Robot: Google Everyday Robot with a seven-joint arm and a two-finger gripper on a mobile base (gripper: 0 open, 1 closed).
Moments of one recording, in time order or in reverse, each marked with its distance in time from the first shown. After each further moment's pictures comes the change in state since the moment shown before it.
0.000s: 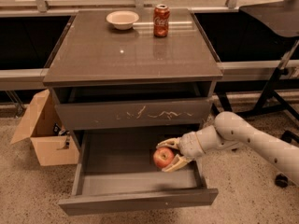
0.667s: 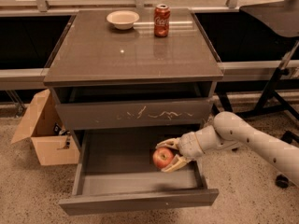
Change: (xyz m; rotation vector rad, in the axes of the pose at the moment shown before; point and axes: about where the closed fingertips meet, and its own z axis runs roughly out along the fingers) arm -0.003 0.001 -0.002 -0.006 0.000 -0.005
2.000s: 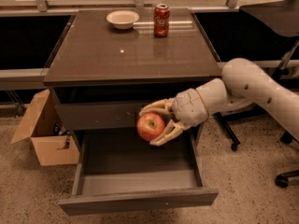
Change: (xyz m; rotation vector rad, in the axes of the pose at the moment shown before) arm -0.223 -0.011 -0.080 -0.058 -0.145 -0.199
